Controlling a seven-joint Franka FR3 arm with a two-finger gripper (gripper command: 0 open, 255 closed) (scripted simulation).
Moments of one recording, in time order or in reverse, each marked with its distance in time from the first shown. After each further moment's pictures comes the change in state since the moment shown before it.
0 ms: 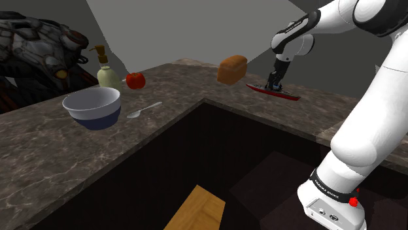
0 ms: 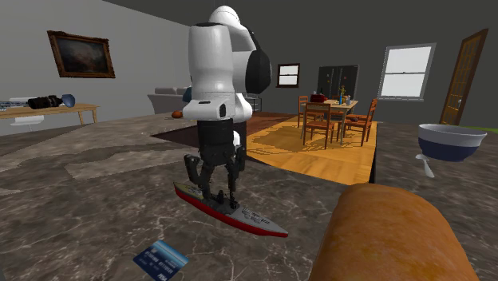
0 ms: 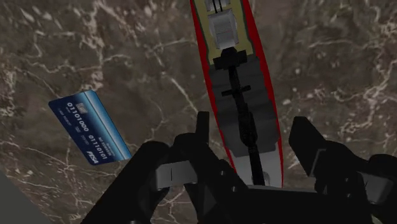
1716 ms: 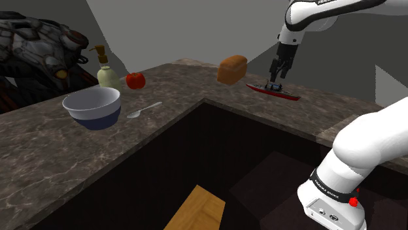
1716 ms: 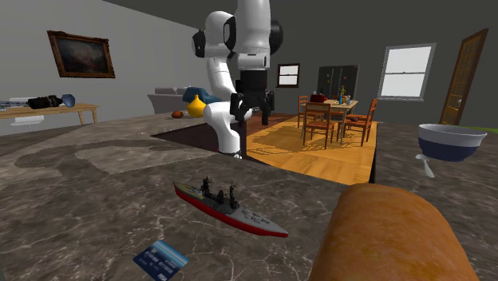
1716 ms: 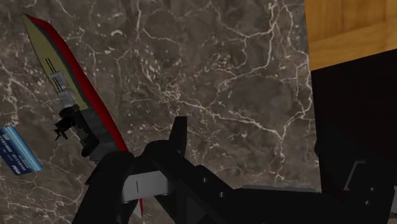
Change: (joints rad) arm 0.059 -0.541 0.221 -0.235 -0.179 -0.399 0.371
